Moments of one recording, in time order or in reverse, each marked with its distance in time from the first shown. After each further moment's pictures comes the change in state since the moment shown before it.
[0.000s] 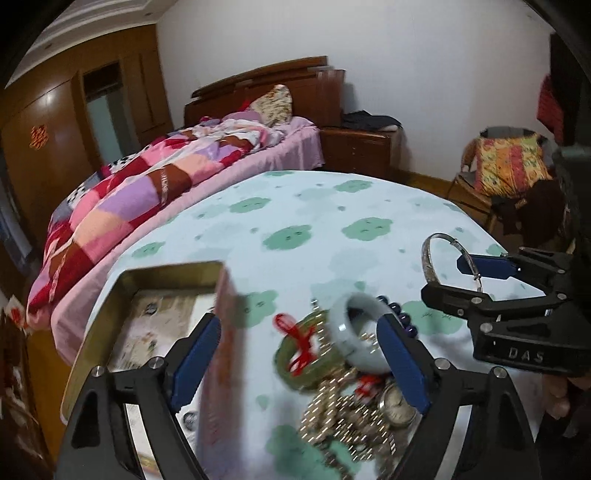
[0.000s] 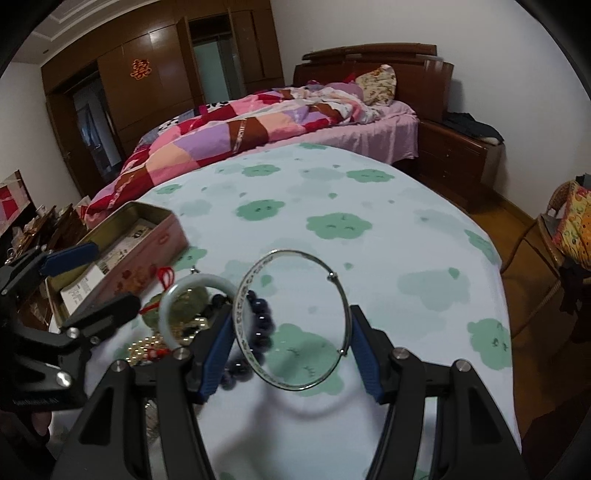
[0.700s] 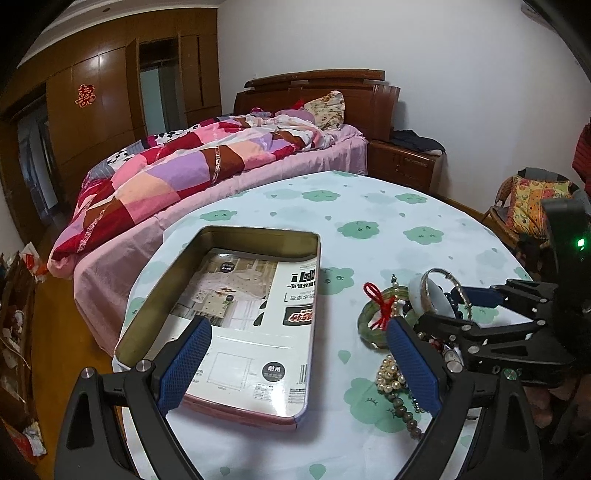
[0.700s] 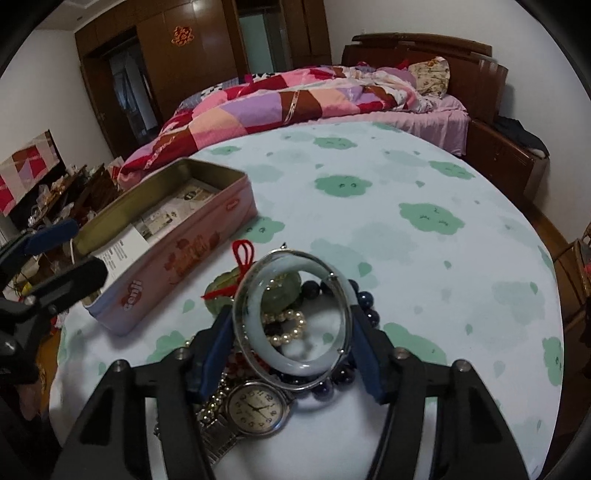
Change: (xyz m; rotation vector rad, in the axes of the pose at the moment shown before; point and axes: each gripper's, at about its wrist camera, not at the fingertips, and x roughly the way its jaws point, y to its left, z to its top) left arm -0.043 0.071 -0.039 -0.196 -0.026 0.093; right arm 0.023 0.060 -0.003 -0.116 0.093 0.122
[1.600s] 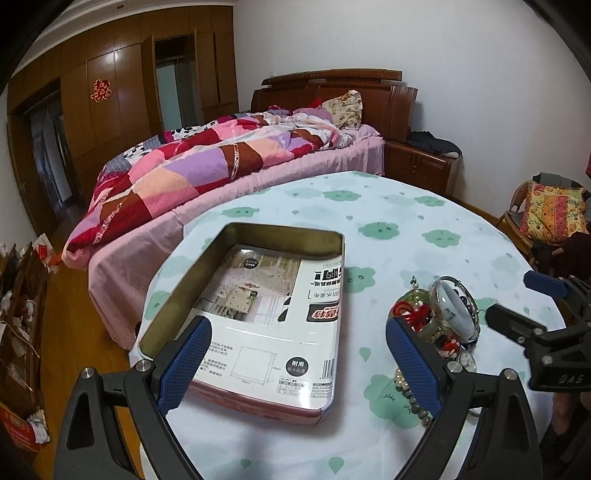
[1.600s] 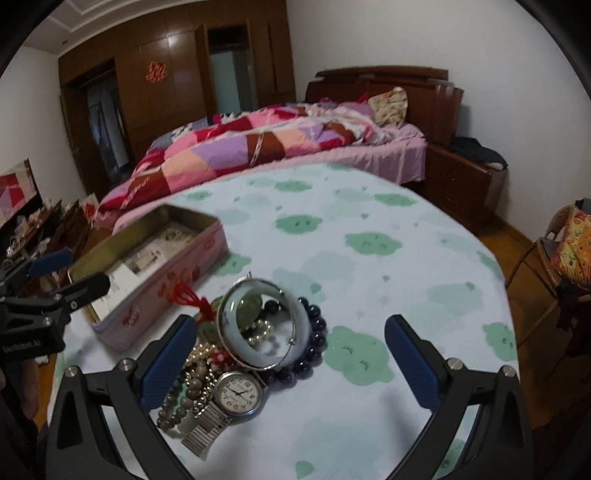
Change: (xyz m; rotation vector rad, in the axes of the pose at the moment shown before) left arm -0.007 0.016 -0.003 -0.041 0.009 0.057; right arm -0.041 -0.003 -0.008 0.052 -0.143 -0.126
